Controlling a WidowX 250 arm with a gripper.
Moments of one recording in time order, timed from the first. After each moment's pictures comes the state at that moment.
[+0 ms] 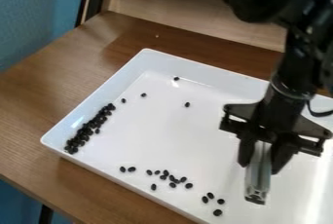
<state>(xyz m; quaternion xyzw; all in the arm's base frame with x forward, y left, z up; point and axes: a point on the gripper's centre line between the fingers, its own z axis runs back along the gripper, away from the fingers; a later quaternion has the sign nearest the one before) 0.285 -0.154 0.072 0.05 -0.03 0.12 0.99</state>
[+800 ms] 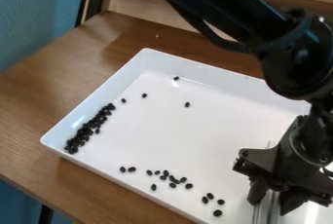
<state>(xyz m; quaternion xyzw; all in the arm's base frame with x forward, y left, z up) 0.270 -0.175 0.030 0.08 -0.06 0.10 0.99</state>
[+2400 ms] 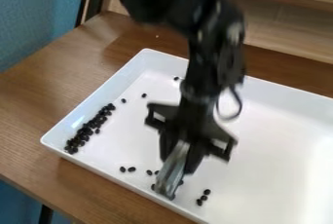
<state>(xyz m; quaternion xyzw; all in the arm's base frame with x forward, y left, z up) 0.262 -0.065 0.067 0.06 -0.02 0.07 1.00</state>
